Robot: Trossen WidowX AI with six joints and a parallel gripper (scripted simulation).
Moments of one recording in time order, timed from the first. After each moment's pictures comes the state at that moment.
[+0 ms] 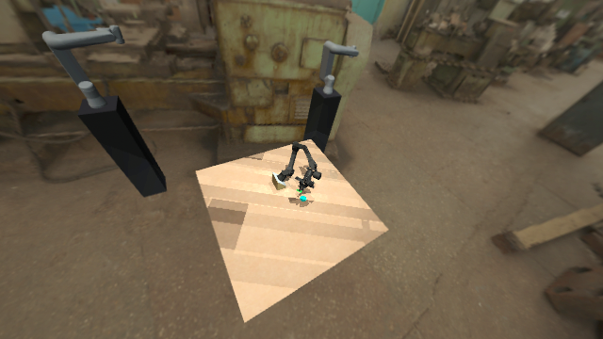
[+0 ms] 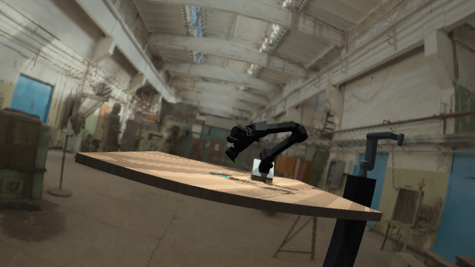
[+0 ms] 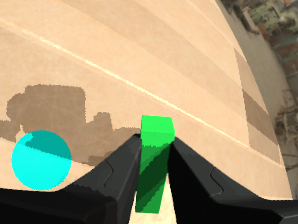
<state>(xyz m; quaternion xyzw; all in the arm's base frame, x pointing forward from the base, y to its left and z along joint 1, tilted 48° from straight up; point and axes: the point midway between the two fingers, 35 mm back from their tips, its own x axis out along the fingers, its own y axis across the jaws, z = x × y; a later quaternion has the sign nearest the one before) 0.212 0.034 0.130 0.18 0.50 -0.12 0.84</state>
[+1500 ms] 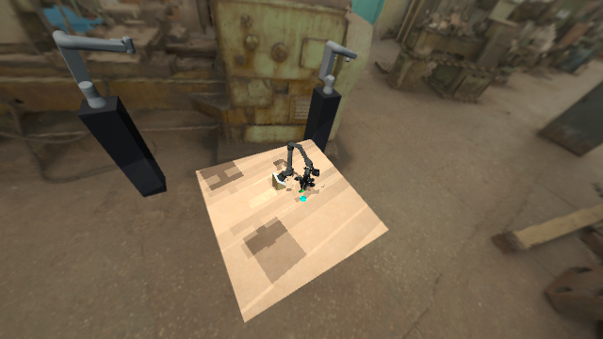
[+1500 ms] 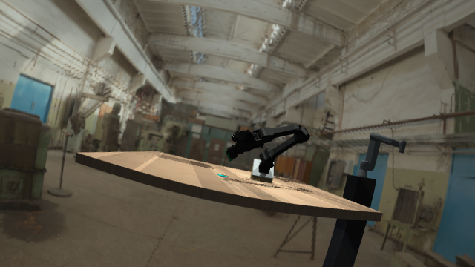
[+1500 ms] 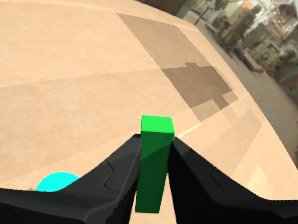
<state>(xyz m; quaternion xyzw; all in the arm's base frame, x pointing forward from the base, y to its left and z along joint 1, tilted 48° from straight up) 0.216 0.036 0.142 0.22 0.37 -0.14 0.89</state>
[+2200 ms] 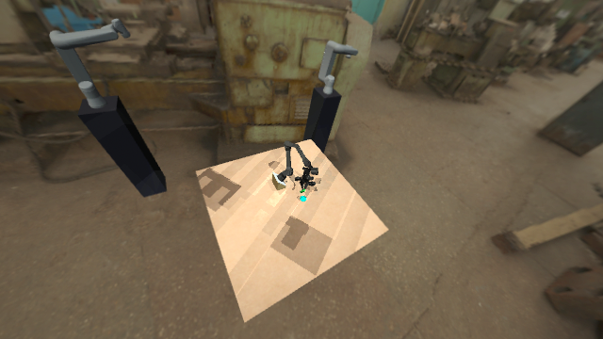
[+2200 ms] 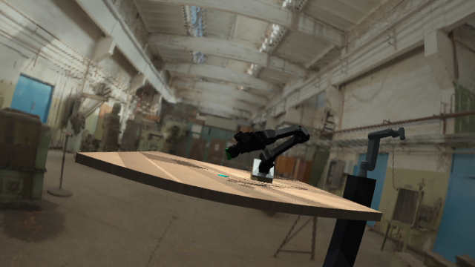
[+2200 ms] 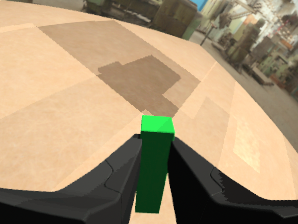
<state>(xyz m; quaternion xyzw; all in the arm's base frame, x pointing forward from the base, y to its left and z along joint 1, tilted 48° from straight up) 0.216 0.037 0.150 0.26 0.30 -0.15 0.91</state>
